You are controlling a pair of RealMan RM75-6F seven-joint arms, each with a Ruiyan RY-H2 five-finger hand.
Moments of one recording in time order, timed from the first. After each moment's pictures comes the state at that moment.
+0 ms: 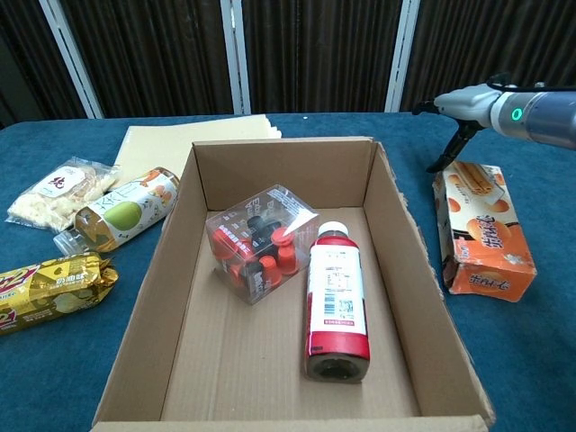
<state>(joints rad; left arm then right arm) -0.25 -1.37 -0.04 -1.54 1.18 1.25 0.54 1.04 -1.87 0.15 -0.27 -1.29 0.48 0.17</state>
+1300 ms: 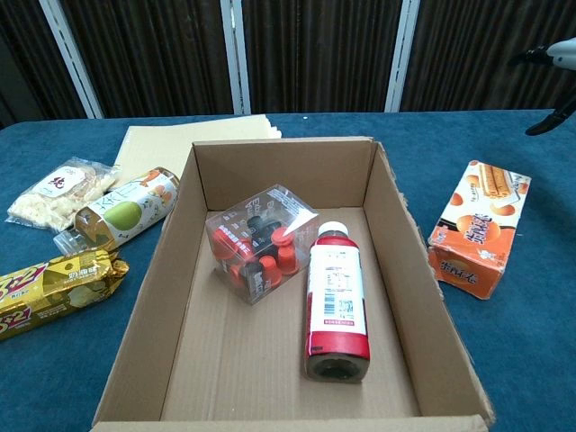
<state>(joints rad) -0.24 -1.34 0.00 -1.59 1.27 1.29 0.51 0.84 -1.57 0.12 -0.50 -1.37 0.70 0.30</state>
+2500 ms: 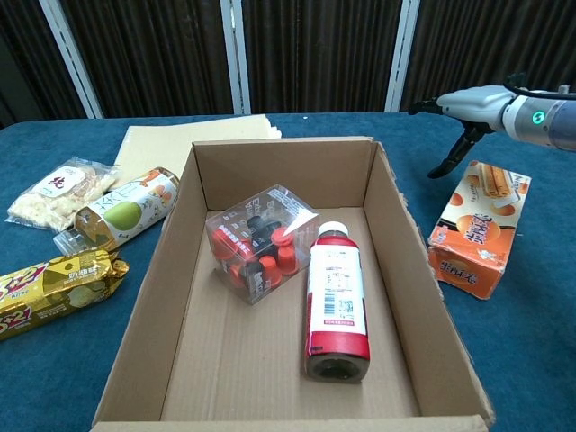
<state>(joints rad) -0.21 -1.33 -0.01 -1.59 1.33 1.35 0.47 0.95 -1.72 0.19 -0.58 -1.29 0.60 0.11</state>
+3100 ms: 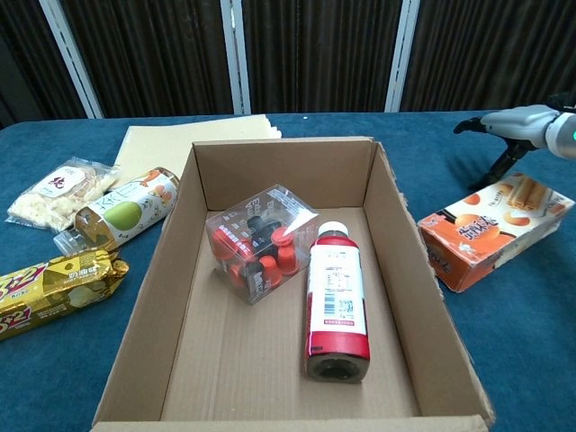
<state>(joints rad) -0.21 -1.34 -0.01 -1.58 1.29 1.34 0.51 0.90 -1.80 0.11 -0.33 -1.37 0.53 0.30</state>
